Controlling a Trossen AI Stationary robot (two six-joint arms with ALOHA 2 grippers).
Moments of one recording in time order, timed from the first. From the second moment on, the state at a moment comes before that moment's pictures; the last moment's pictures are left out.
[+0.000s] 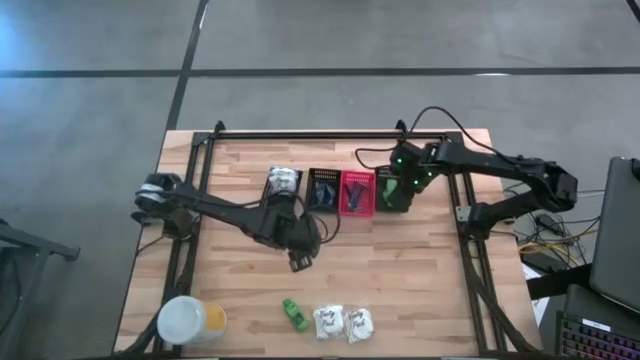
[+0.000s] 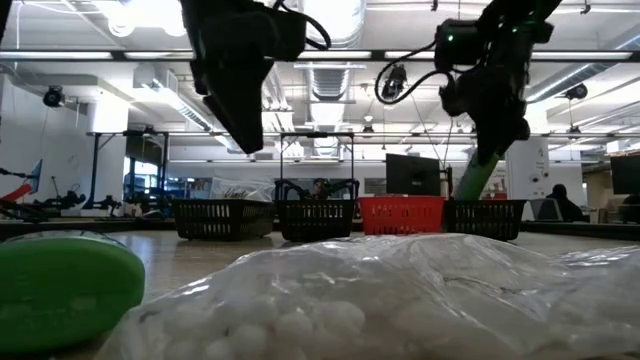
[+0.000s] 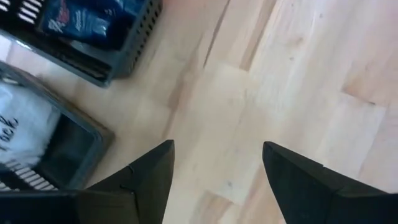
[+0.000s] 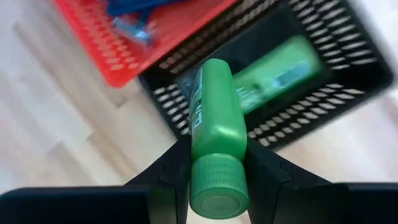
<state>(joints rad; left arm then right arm) -0.23 1.73 1.39 -0.92 -0.29 -0.57 -0.43 1.28 0.94 -0.95 -0.12 0.32</state>
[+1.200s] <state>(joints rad) -0.51 1.73 1.38 -1.01 -0.16 -0.70 -0.38 1.43 1.04 -0.89 0.28 0.22</state>
